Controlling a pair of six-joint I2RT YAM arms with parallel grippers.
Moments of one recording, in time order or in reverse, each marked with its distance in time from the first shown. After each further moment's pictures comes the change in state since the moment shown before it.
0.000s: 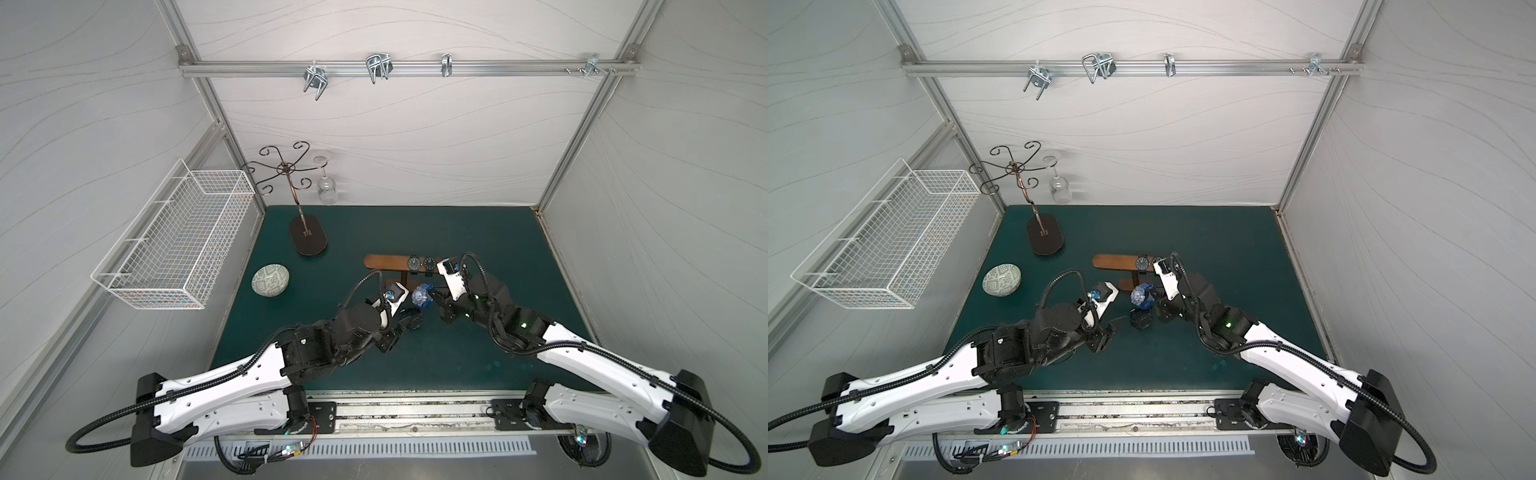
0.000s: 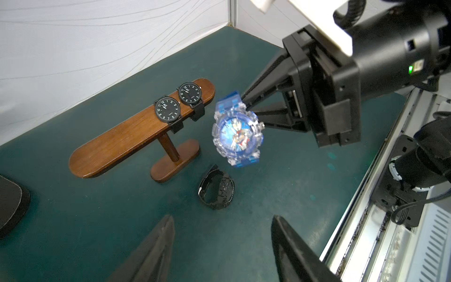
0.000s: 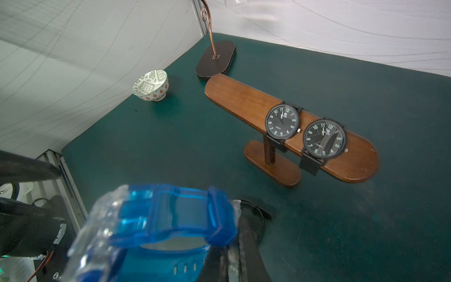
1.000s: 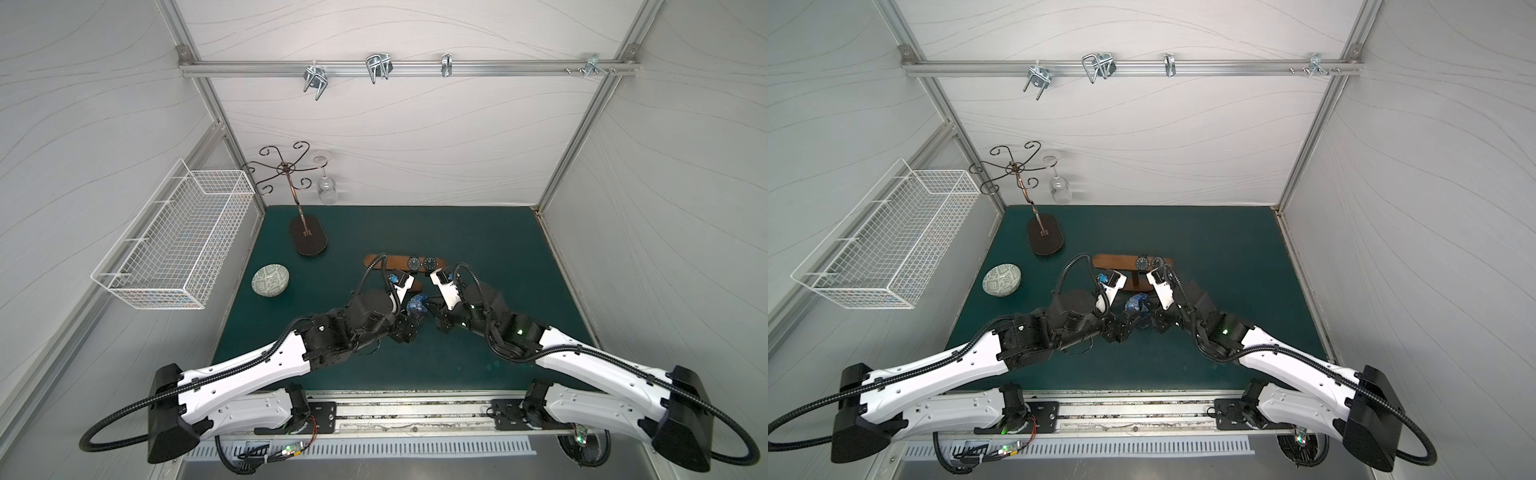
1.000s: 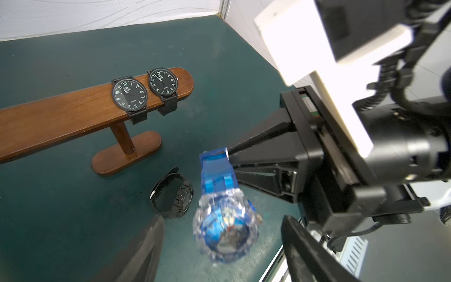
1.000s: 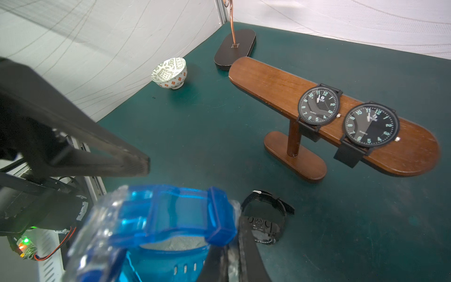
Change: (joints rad) left arm 0.088 0.145 0.040 0.087 0.191 -0.240; right arm 0.073 -0.003 -0.037 0.037 -0.026 0.013
